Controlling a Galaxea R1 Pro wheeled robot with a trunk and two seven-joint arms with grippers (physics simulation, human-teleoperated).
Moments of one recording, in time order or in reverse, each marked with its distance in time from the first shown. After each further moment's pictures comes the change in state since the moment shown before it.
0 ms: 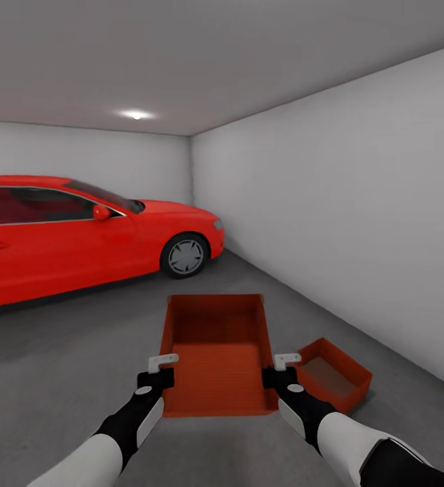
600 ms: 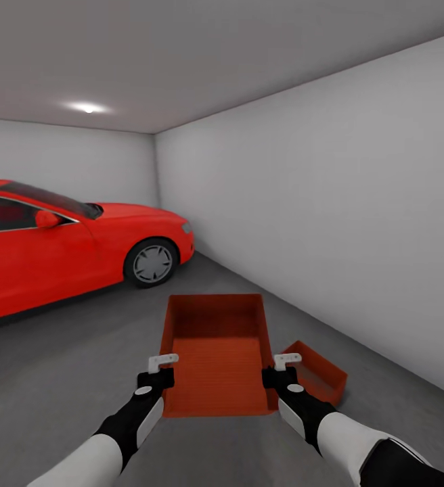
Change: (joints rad) left arm 0.000 0.000 0.000 0.001 0.000 -0.001 -0.001; right arm 0.000 0.000 0.001 0.000 0.000 0.000 -0.001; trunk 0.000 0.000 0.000
